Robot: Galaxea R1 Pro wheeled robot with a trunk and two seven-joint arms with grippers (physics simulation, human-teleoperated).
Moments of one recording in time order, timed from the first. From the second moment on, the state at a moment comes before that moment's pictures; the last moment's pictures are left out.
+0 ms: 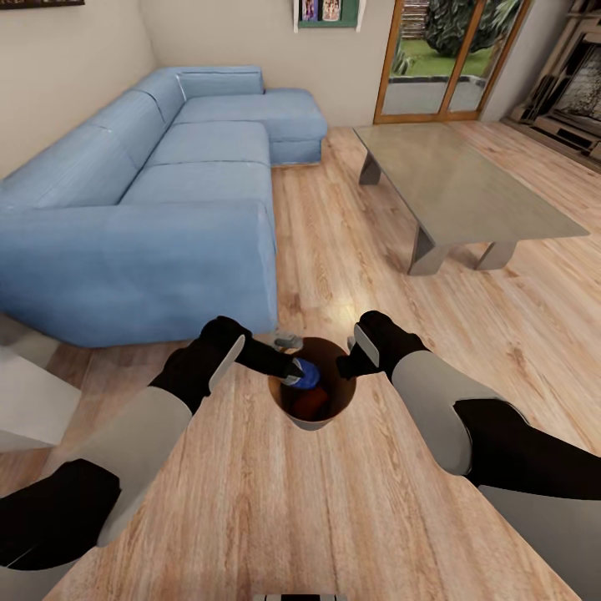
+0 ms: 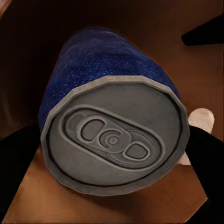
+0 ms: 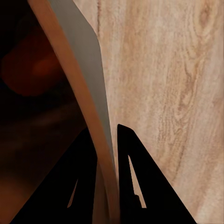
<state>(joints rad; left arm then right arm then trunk) -1.11 -0.06 -0.39 -0.78 0.16 1.05 -0.55 -1.33 0.17 -0.04 -0.24 0.12 1.05 0.03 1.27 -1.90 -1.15</state>
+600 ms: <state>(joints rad) -1.11 -0.11 -0.40 -0.68 0.18 1.05 -0.51 -1.33 0.17 -0.03 -0.24 0.14 1.05 0.09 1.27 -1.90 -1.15</state>
